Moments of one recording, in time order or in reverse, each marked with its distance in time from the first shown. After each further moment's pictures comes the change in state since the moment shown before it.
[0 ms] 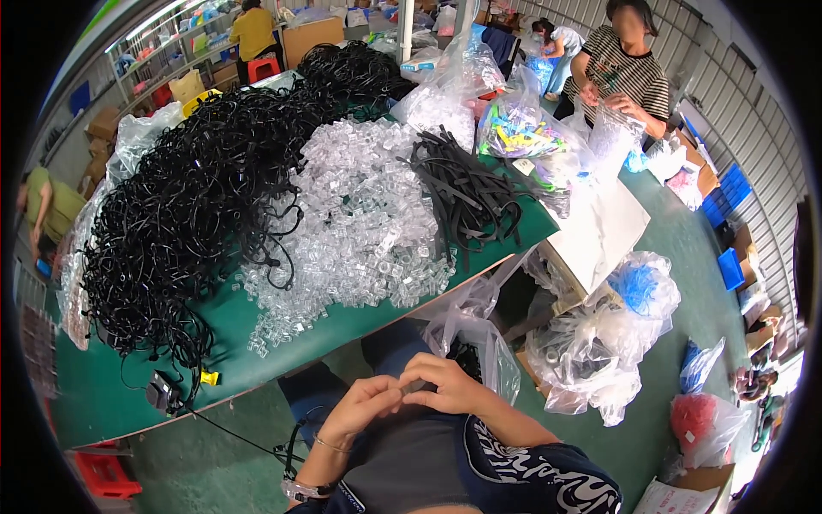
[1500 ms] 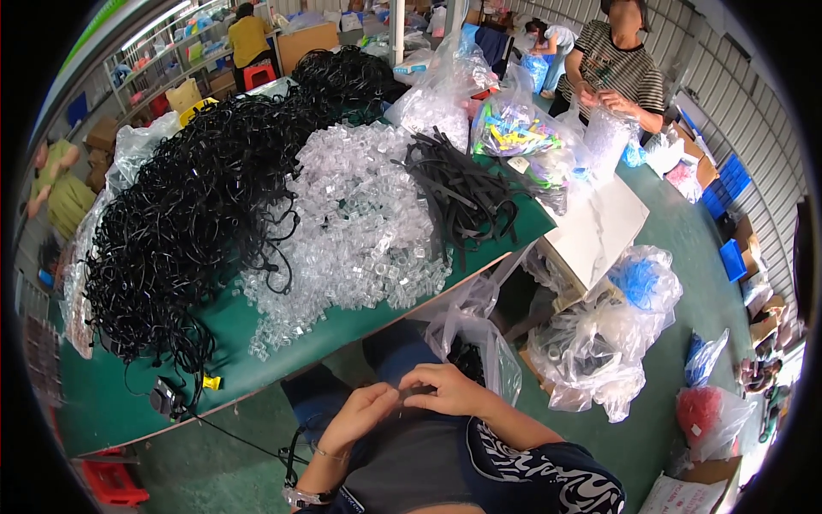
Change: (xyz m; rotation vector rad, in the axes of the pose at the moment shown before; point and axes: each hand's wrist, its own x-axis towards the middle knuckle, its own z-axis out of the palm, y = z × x) left_hand -0.006 -0.005 0.004 0.262 0.089 -0.053; right_hand -0.012 0.001 0.003 0.039 -0.032 0.211
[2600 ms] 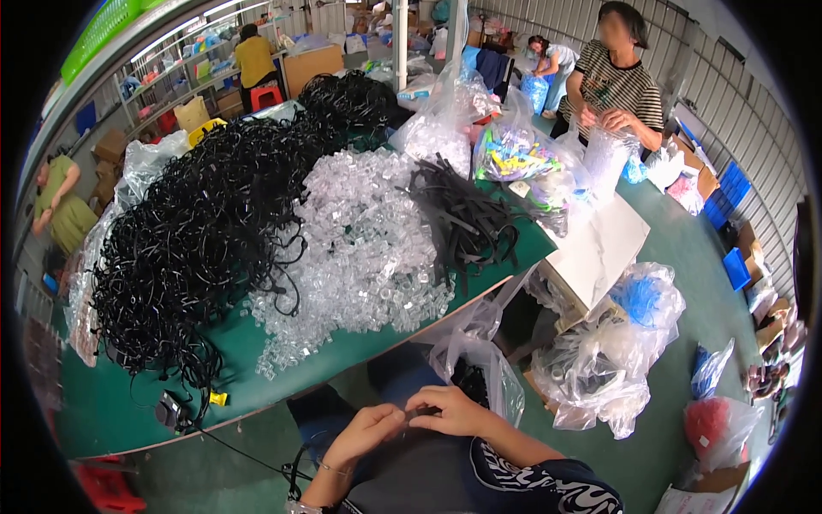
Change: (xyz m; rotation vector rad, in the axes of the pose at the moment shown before) left_hand 0.002 -0.011 -0.003 -0.043 -0.074 0.014; right_hand -0.006 0.002 0.001 -0.001 -0.015 -0.015
